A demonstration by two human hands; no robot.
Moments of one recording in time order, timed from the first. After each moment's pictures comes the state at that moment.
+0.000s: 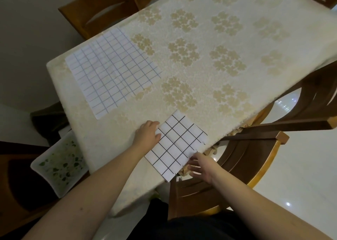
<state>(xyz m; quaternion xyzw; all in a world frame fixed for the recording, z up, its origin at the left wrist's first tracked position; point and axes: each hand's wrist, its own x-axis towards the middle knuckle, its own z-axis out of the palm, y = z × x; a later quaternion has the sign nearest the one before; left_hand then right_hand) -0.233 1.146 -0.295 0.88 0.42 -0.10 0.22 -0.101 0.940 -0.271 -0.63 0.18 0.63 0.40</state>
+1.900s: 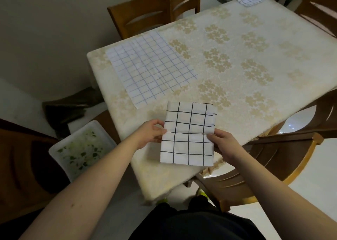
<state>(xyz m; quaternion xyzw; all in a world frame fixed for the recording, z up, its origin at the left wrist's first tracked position) -0.387 1.194 -0.241 0.54 0.43 0.03 0.72 -0.174 1.003 -0.213 -0.66 -0.15 0.54 0.50</state>
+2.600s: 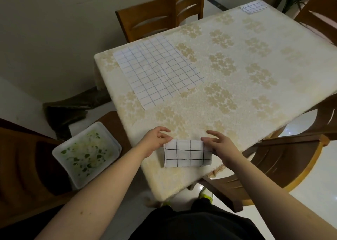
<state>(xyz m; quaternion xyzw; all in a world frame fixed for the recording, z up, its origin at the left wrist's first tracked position) -0.417 1.187 -0.264 0.55 0.46 0.04 0.69 -0.206 1.015 -0.234 -0.72 -0.14 0.51 0.45</state>
